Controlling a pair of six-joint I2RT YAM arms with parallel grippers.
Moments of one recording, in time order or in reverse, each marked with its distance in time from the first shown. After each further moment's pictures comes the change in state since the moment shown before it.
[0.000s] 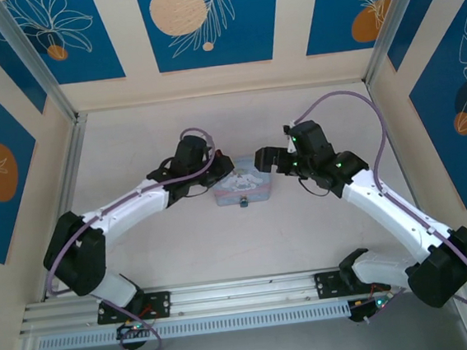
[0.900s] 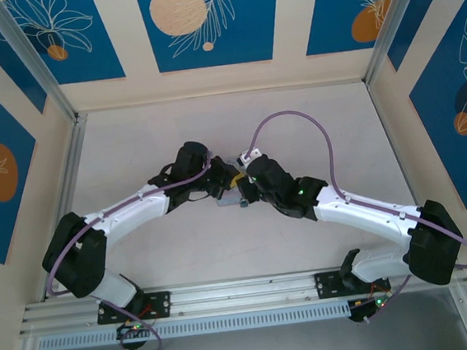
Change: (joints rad) left arm -0.021 0.011 -0.052 0.067 0.213 -0.502; right arm 0.388 0.120 -0.116 0.280 0.330 -0.277
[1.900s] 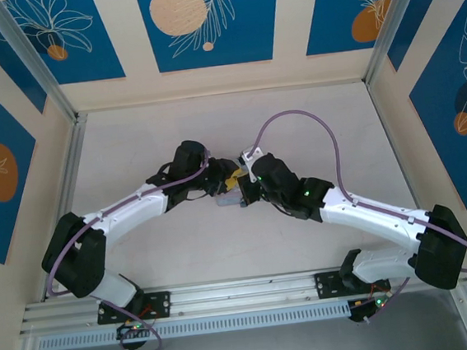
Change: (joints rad) left arm 0.018 -0.003 0.001 -0.002 0.010 -0.001; right arm 0.006 -0.040 -0.009 0.031 -0.046 -0.008
